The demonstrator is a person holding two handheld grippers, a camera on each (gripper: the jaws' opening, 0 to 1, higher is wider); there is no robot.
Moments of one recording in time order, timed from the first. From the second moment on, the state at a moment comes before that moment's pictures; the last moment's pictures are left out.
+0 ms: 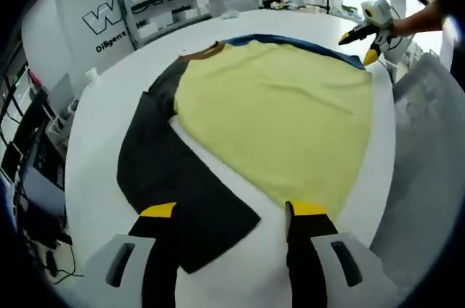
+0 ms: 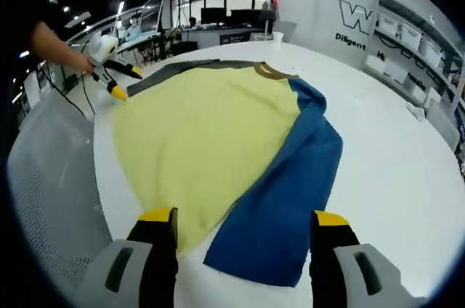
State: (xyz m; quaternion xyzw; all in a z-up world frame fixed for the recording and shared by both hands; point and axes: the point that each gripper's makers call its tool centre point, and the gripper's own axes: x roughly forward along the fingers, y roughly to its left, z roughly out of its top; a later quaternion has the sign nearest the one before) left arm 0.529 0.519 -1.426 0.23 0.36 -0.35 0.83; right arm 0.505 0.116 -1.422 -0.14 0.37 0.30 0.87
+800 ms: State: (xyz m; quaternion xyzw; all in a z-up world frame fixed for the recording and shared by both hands) left arm 0.571 0.557 -1.426 0.17 0.38 -0.30 0.86; right arm 0.510 0.112 -1.394 -0.12 0.36 0.19 0.90
